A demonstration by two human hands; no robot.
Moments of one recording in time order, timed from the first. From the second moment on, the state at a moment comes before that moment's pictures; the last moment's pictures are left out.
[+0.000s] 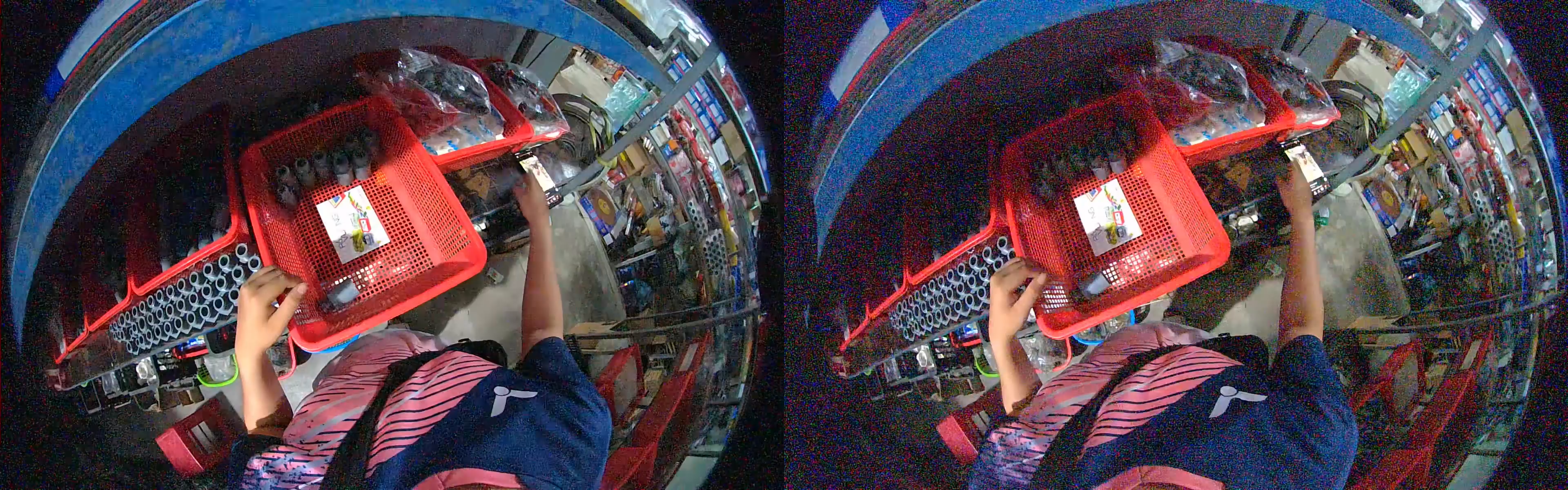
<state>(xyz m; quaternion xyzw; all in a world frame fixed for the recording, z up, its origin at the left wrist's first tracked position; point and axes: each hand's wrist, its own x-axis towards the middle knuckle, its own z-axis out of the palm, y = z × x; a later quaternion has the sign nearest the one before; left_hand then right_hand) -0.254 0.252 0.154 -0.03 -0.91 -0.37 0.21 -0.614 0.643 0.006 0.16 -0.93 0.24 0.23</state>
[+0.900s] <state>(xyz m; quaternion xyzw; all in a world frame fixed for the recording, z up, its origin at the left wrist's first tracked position) -0.427 0.172 0.129 0.00 -0.99 -0.11 -0.08 -0.538 0.437 0.159 0.62 -0.75 0.24 0.05</state>
